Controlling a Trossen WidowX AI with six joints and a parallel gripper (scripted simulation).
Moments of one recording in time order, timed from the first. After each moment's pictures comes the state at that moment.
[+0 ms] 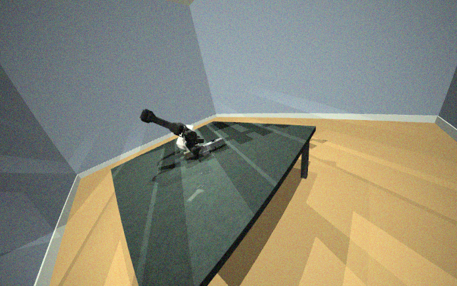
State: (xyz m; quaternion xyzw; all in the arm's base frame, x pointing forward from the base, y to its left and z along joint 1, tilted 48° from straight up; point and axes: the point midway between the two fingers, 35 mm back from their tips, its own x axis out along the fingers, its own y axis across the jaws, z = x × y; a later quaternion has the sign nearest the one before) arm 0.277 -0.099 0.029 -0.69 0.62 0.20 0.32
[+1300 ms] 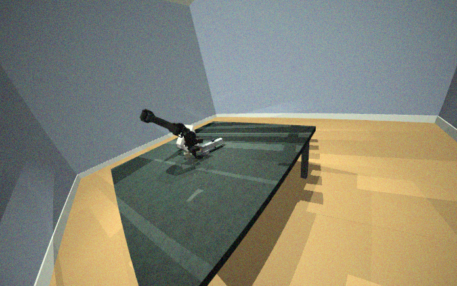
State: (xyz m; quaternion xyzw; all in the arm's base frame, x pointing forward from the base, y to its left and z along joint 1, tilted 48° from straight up) arm 0.275 -0.103 0.034 -0.68 0.63 0.20 0.32
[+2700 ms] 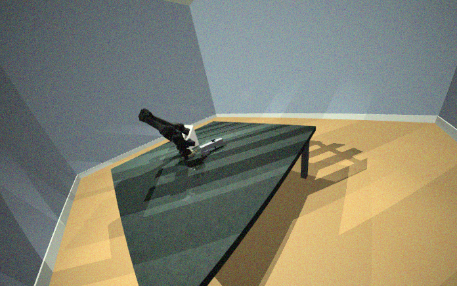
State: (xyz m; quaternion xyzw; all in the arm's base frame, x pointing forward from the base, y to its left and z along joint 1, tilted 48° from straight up) arm 0.266 -0.143 0.079 -0.68 0.63 0.20 0.32
